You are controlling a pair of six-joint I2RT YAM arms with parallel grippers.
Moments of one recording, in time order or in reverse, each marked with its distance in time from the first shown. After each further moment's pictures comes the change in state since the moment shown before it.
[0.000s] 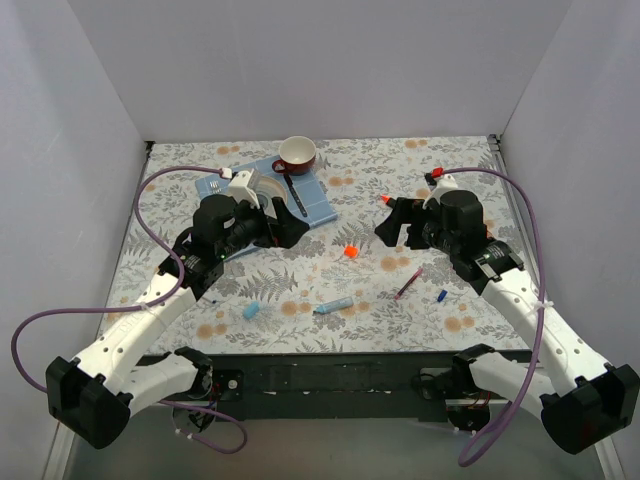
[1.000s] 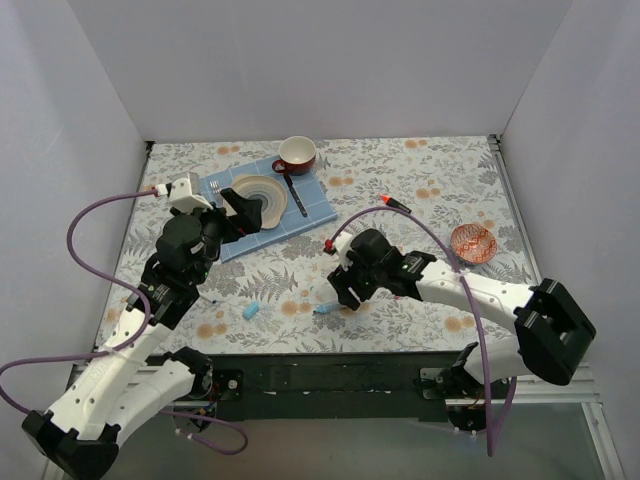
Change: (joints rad) left arm 0.000 -0.217 -0.013 -0.052 -0.509 -0.056; right arm 0.389 0.332 -0.081 0.050 -0.025 -0.370
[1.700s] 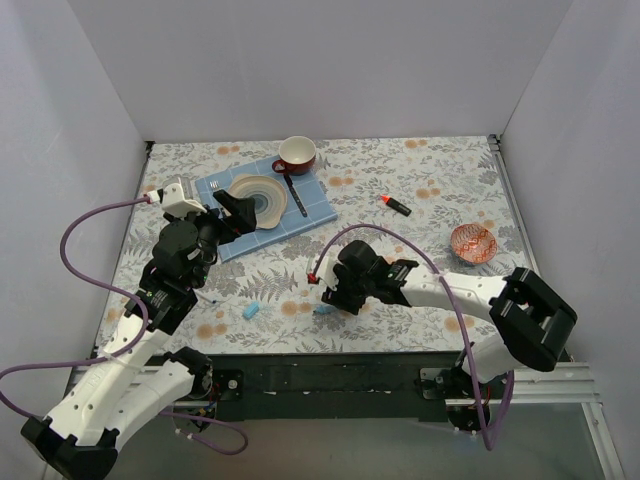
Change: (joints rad) left arm 0.000 -0.069 -0.040 0.033 -0.092 -0.011; right arm 0.121 0.139 -0.039 0.131 -0.017 -0.471
